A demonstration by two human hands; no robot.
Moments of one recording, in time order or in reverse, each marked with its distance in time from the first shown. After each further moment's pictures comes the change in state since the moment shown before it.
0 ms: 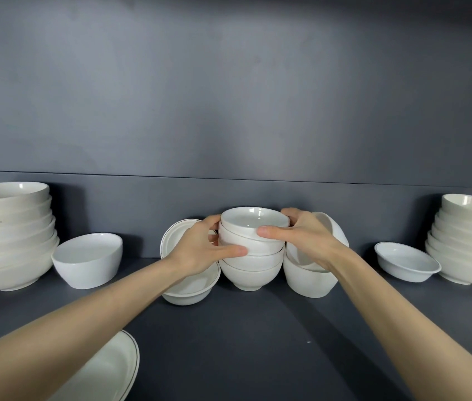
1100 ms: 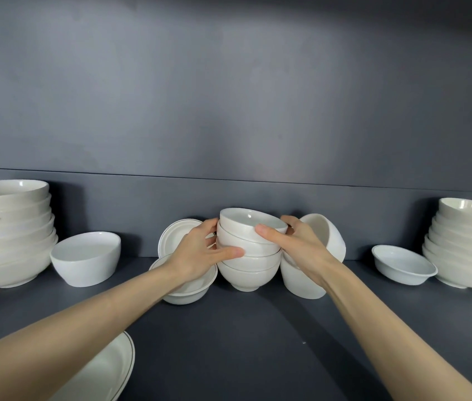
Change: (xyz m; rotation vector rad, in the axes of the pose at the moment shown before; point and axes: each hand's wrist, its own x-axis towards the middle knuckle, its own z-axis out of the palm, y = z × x) left_hand -0.002 -0.011 0.007 -0.159 0.020 0.030; right_hand -0.018 0.002 0.014 0.190 0.059 0.010
